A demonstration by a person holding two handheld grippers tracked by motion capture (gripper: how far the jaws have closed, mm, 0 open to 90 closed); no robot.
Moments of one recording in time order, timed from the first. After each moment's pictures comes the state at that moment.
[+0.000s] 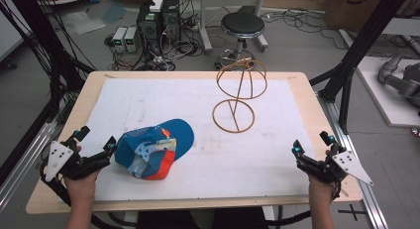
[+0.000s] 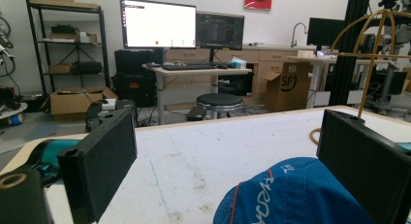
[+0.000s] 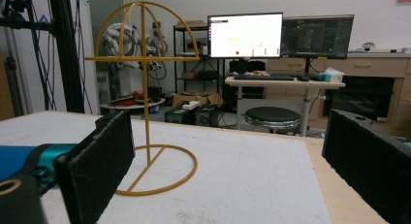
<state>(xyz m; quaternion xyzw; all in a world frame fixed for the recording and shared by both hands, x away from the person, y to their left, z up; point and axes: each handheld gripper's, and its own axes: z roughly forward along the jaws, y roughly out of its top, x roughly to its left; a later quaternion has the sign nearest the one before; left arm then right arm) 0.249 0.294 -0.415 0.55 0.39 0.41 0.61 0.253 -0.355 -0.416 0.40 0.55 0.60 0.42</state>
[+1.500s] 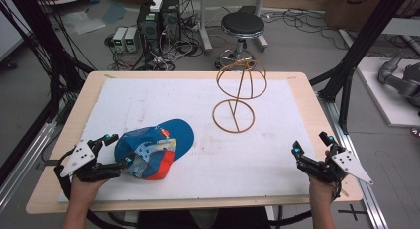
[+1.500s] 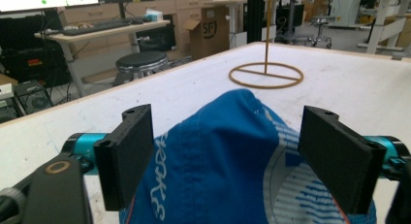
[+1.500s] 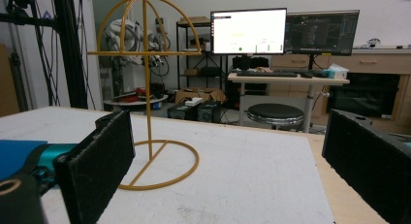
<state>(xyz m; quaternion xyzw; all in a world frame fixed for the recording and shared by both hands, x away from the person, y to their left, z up) 0.256 0.276 -0.423 0.69 0.29 0.29 0.59 0.254 -0.356 -0.418 0.40 0.55 0.60 0.41</state>
